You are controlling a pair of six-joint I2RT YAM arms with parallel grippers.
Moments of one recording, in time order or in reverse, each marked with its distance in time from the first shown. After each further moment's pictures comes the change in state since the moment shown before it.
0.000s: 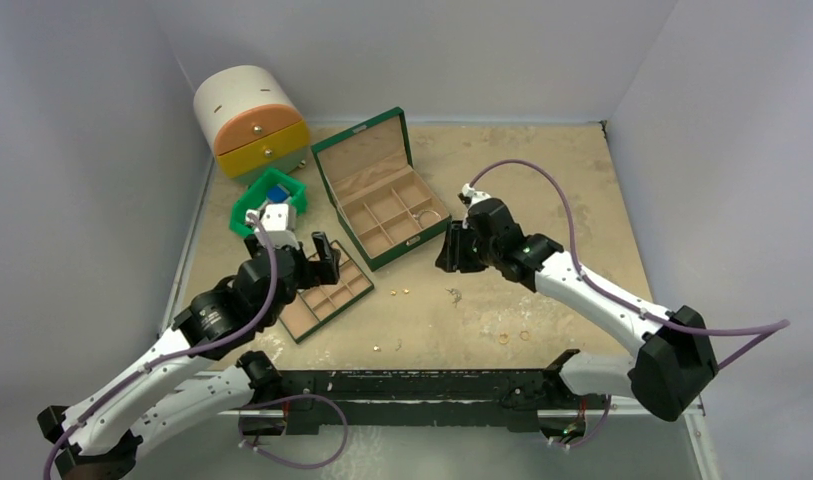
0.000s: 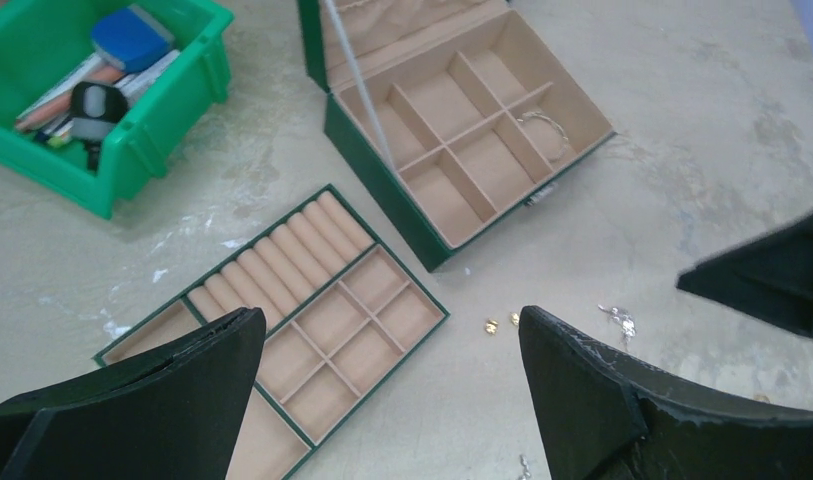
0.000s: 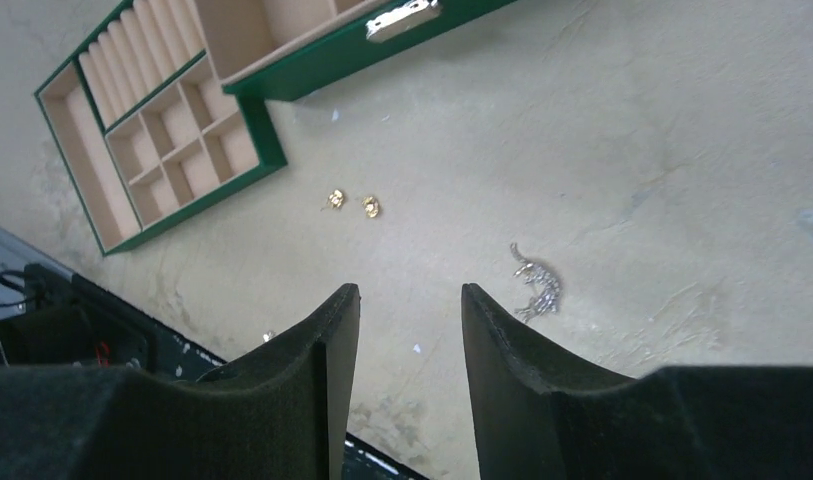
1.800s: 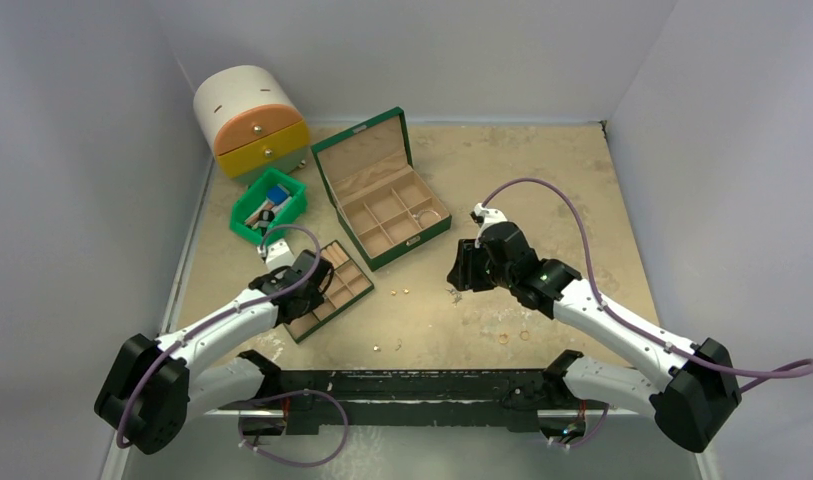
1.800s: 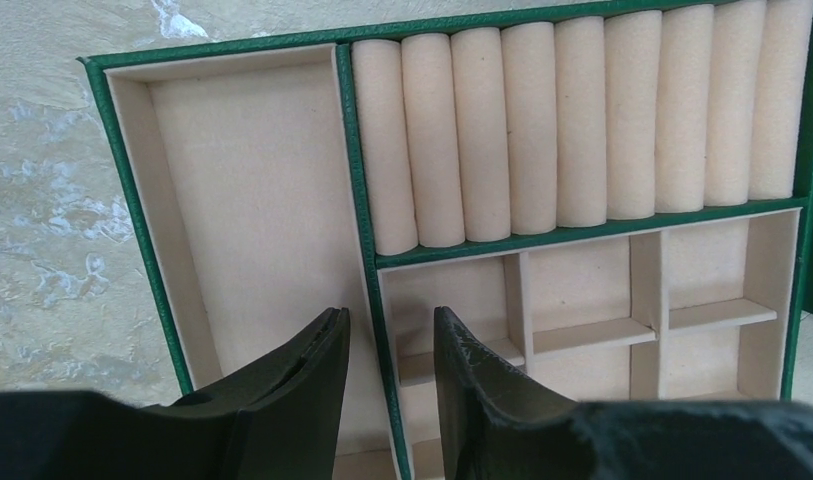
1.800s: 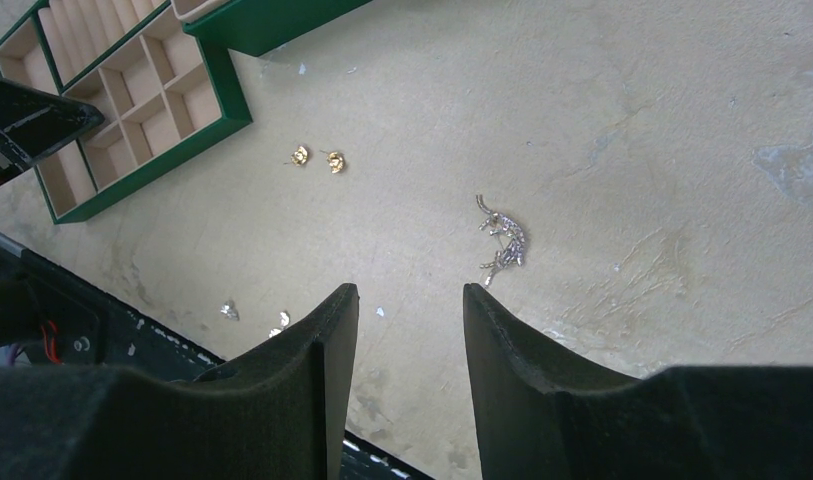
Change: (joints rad) left arm 0.305 0.441 -0.330 0.042 0.078 -0.527; right arm 0.055 -0.205 -0.183 0.023 0.065 -0.012
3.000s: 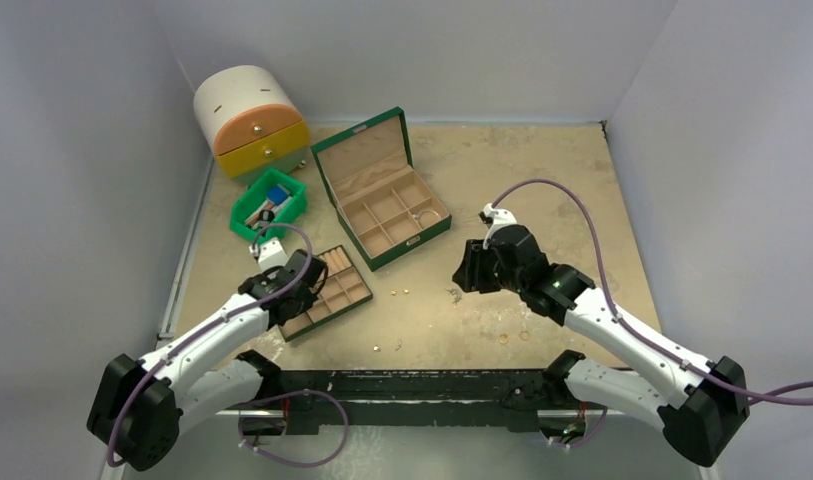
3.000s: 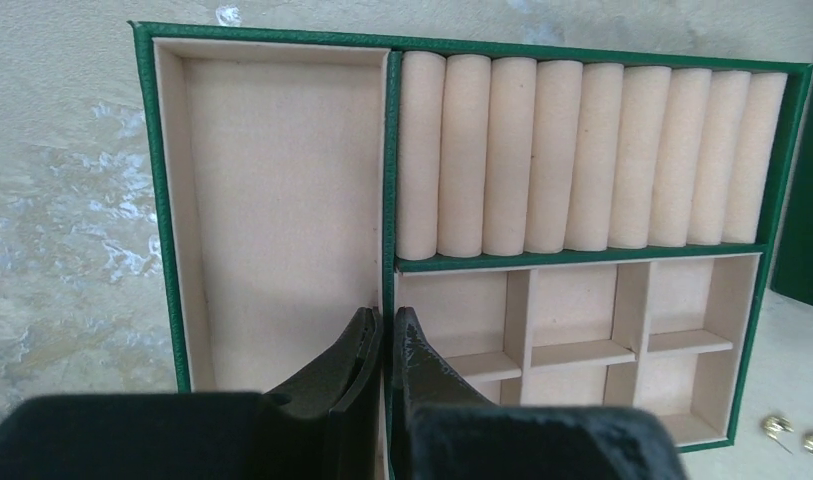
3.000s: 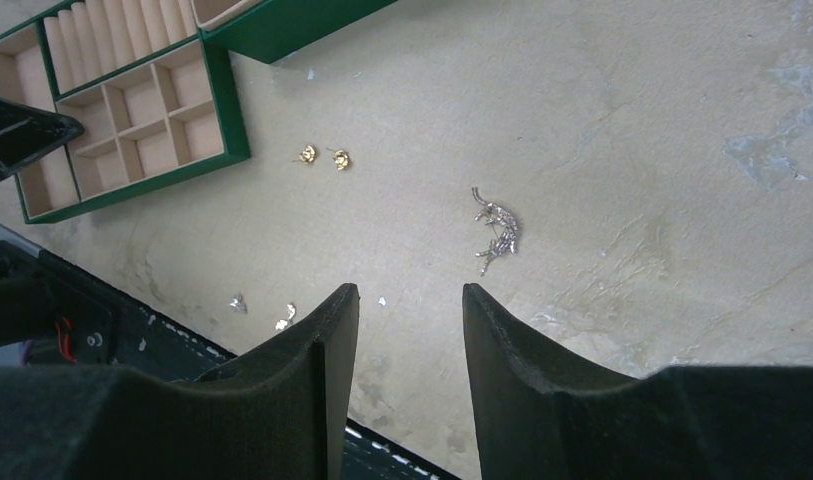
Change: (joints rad) left arm 0.006 -0.082 0.023 -0.106 -0.021 0.002; right arm 0.000 -0.084 0.000 -0.047 0.012 0.003
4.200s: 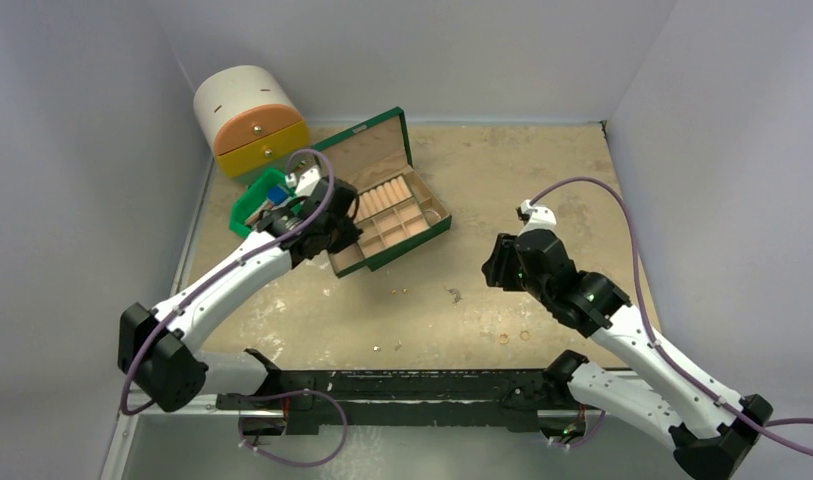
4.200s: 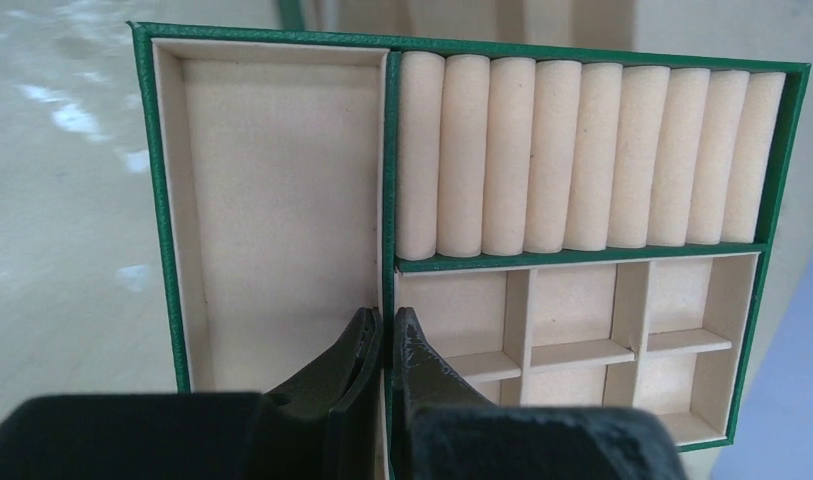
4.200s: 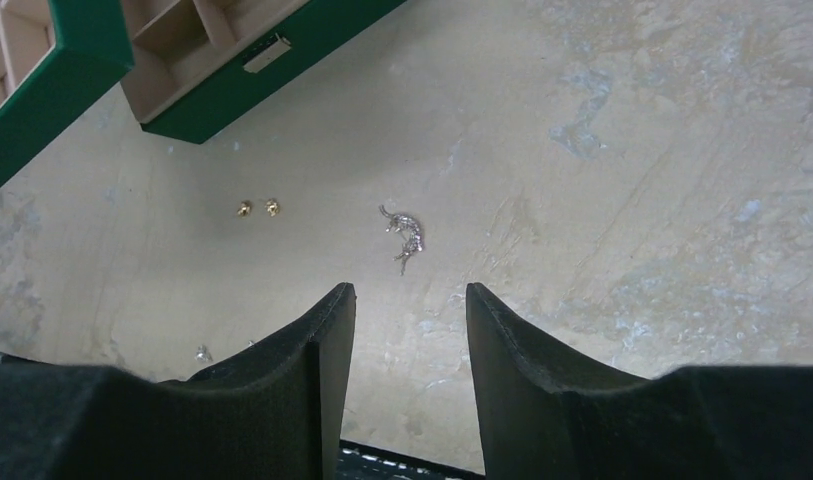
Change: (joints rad) left arm -0.063 0.259 0.585 -0.058 0.205 -0.025; right arm 0.000 -0.157 0.092 -0.237 0.254 0.058
